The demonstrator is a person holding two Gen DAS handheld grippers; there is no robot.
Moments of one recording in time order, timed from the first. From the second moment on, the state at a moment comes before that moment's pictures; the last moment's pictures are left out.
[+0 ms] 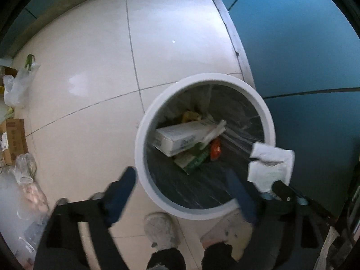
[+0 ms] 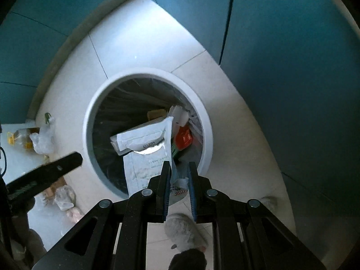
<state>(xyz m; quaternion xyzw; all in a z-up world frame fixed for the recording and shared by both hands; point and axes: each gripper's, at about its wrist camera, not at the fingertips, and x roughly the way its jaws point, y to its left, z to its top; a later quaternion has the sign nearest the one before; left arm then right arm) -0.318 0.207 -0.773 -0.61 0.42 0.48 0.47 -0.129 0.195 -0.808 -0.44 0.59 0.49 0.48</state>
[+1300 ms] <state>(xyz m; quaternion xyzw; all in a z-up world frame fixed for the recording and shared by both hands) -0.291 0.067 -0.302 -0.44 0.38 0.62 0.53 -0.121 0.084 -0.300 -0.43 0.43 0.62 0.50</state>
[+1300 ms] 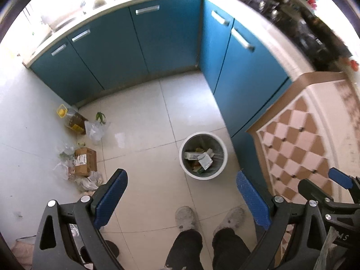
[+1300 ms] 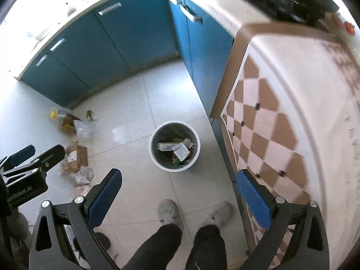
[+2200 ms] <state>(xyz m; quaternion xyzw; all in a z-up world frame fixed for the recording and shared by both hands) 0.029 0.066 -0.179 -0.23 0.47 0.52 0.67 0.186 -0.077 -0.157 -0.16 0.56 0.51 0.64</state>
